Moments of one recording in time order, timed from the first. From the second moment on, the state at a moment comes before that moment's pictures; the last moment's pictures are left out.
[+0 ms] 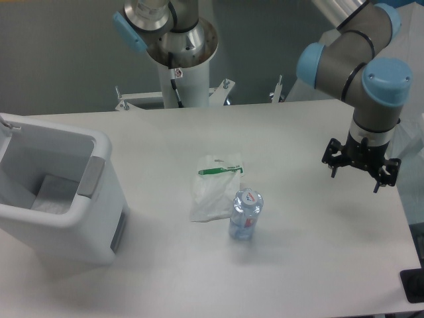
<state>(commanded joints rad) 2.81 -2.02 -1.50 -1.00 1.52 1.32</state>
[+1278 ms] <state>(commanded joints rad) 2.70 -1.84 -1.89 -0.99 1.42 1.28</state>
